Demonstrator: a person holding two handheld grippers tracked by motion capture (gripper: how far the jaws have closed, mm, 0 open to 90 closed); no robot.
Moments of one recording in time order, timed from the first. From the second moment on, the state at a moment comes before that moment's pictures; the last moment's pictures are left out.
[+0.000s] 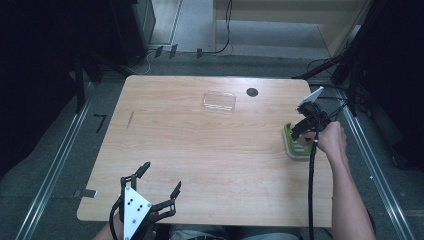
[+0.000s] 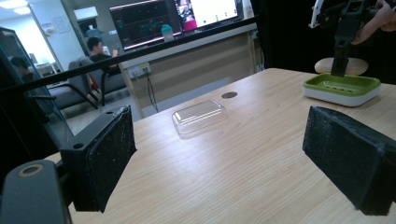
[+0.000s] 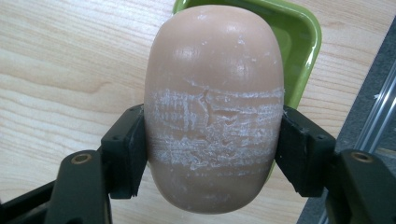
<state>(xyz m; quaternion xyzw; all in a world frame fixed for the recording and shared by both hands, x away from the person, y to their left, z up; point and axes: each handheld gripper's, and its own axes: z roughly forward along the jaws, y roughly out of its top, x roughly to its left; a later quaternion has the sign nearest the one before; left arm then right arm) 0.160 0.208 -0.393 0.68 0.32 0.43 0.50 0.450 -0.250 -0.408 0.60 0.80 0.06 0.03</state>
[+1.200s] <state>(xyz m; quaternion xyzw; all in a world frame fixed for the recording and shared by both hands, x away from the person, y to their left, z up) 0.160 0.208 -0.393 0.68 0.32 0.43 0.50 0.463 -0.253 -0.437 0.65 0.76 0.06 0.01</state>
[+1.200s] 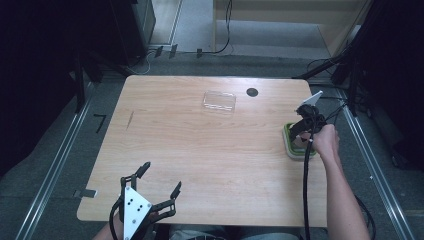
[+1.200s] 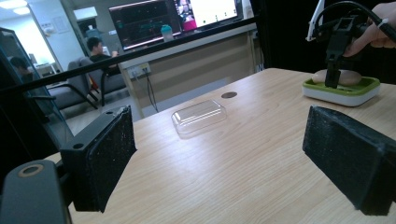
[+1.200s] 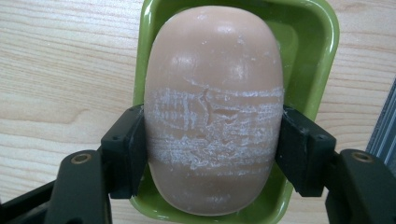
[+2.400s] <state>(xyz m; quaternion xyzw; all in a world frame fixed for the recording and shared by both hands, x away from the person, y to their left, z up) 0.159 0.208 -0.393 0.67 0.32 0.43 0.51 0.466 -0.255 -0.449 0.66 0.75 0.05 0.01</state>
